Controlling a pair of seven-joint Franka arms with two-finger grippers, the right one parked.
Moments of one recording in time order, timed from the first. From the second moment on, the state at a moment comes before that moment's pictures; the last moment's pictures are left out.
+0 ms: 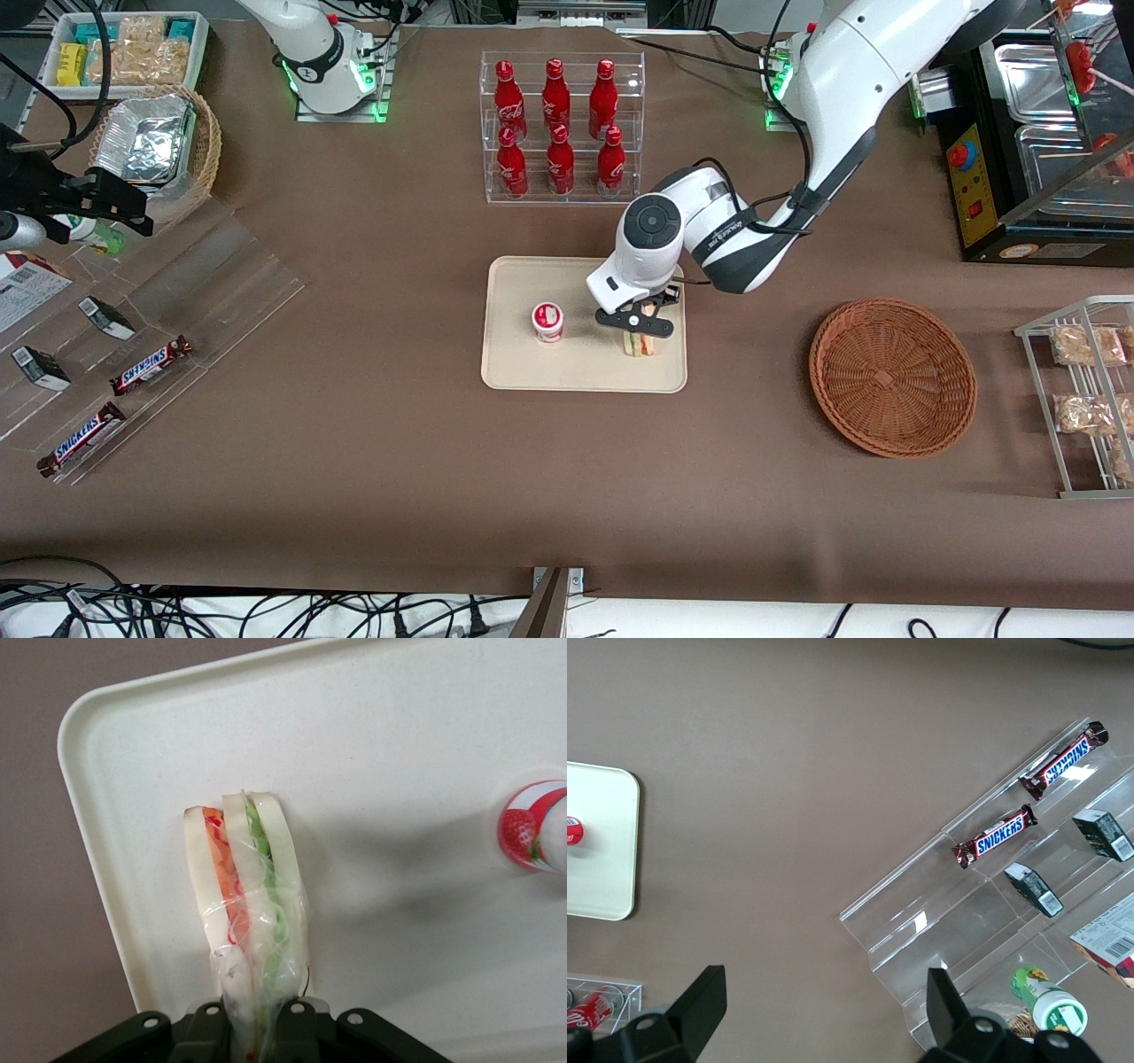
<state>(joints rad) -0.09 0.74 -0.65 -1.69 0.51 2.16 -0.76</state>
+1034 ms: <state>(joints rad) -0.08 0.68 -0.66 -1.57 0.47 2.00 -0.78</state>
